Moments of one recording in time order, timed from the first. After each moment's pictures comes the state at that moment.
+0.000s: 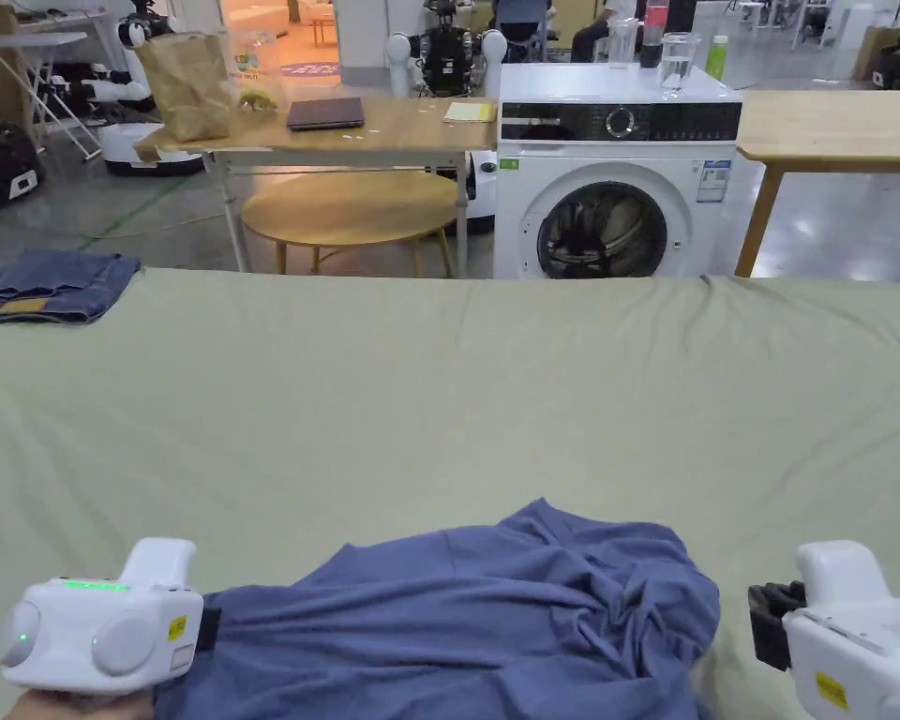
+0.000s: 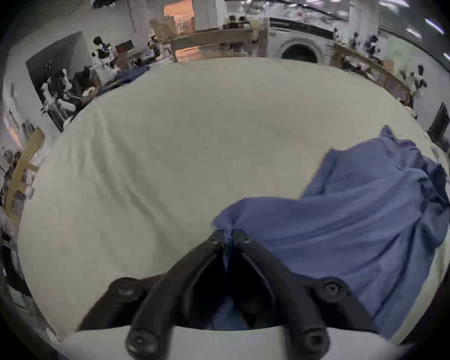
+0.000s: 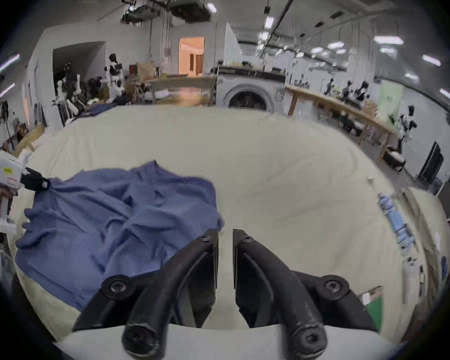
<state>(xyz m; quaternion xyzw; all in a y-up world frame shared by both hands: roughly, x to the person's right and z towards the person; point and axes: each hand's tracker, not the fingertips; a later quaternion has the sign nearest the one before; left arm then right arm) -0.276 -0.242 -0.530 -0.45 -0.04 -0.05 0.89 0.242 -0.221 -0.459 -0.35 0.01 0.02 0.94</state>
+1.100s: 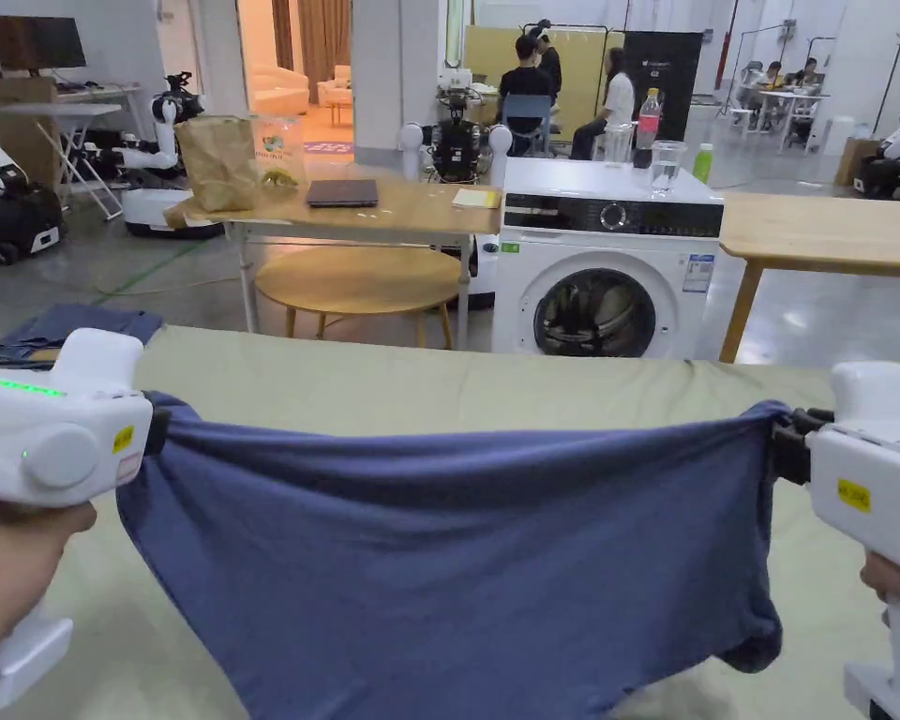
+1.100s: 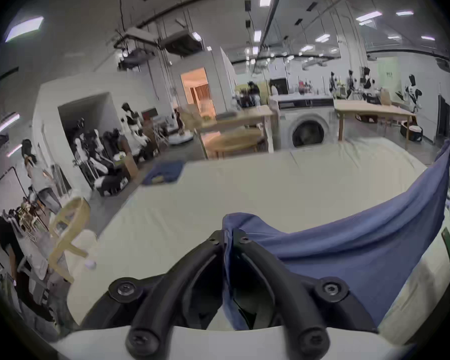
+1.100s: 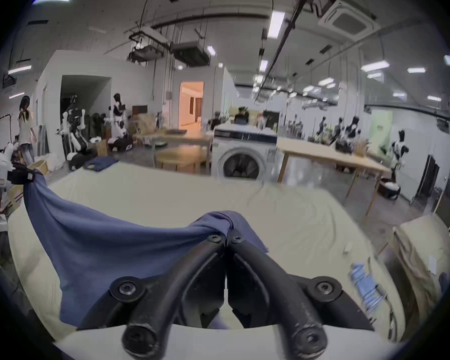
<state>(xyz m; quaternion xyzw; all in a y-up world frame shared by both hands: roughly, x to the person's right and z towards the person) -0.287 -0.003 -0.515 -0.22 0.02 -0.10 0.97 0.251 -0.015 -0.467 -0.16 -0.02 0.04 0.99</state>
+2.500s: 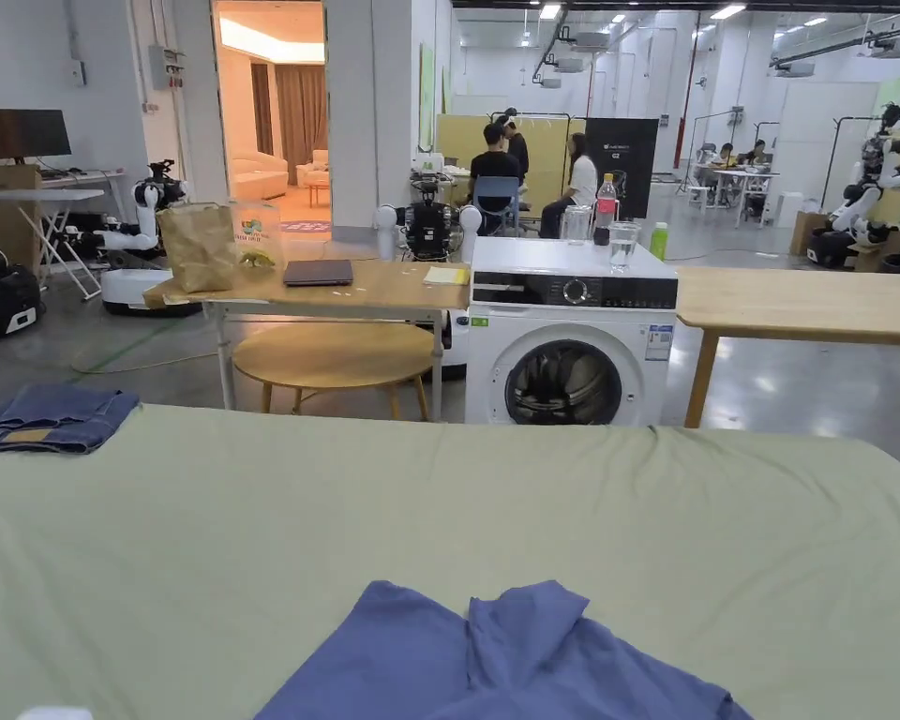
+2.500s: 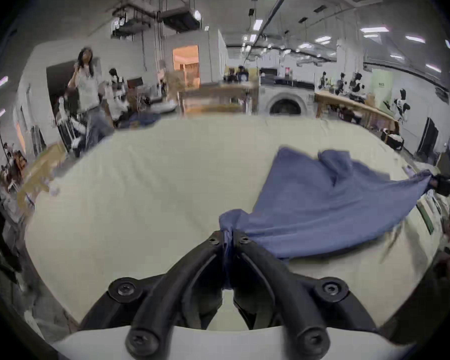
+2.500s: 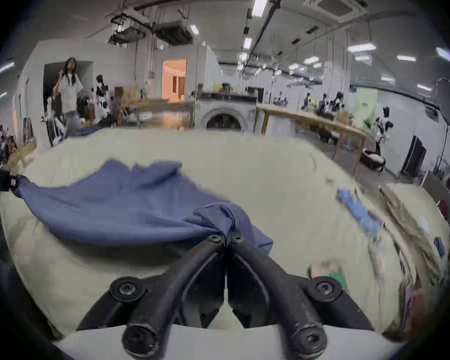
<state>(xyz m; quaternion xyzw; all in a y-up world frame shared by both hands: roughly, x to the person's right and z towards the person) -0.284 -0.191 -0.363 -0.35 -0.04 -0.01 0.94 0.270 -0.207 -0.315 -0.29 -0.06 0.02 0.96</state>
